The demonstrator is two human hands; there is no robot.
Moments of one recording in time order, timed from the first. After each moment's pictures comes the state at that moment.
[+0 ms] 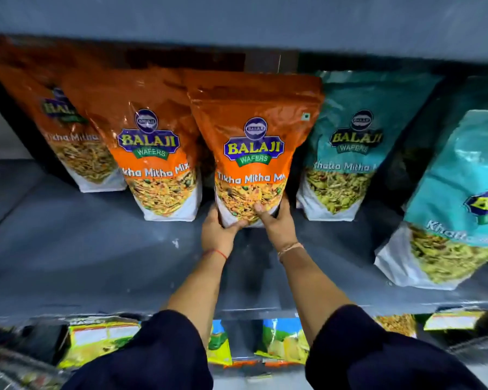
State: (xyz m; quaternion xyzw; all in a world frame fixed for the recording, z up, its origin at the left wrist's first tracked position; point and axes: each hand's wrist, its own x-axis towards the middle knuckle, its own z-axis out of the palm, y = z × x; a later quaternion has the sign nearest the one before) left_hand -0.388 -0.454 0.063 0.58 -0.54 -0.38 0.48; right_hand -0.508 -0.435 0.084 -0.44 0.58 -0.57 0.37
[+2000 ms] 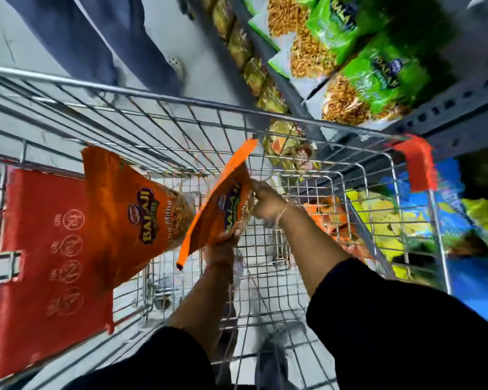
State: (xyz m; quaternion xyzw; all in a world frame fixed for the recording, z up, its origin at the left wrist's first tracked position) left_hand 0.064 -0.073 -0.171 0.76 0.20 -0.31 0.53; right_hand 0.086 -0.218 -0.159 -0.81 0.24 0.22 0.50
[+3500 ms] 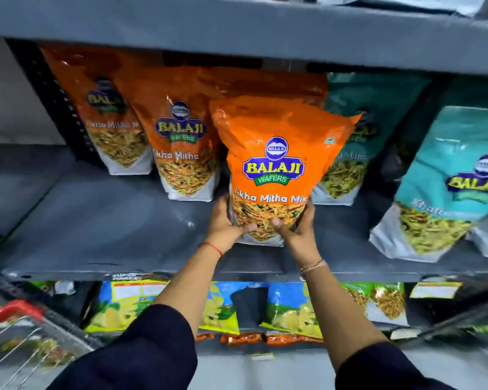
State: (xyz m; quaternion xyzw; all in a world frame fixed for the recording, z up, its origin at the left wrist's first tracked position) left_hand -0.346 -0.390 0.097 0.50 -0.60 -0.45 0.43; right_hand -0.503 -0.348 0.088 -0.50 0.51 -0.61 0.35
